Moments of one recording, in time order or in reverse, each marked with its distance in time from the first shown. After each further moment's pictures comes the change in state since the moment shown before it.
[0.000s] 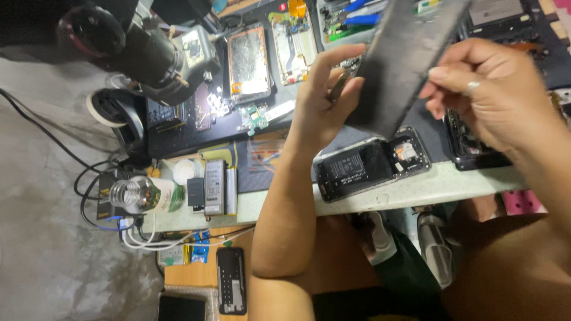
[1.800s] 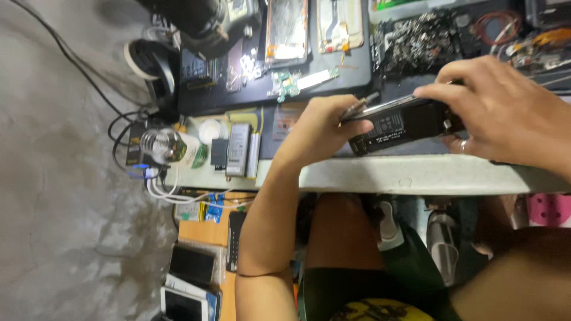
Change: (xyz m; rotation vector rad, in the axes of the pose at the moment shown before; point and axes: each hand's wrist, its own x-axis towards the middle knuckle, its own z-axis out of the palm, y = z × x) left_hand -0.050 0.047 -0.026 0.590 -0.164 -0.397; right_hand -0.006 0.000 0.012 -1.599 -0.441 -0.801
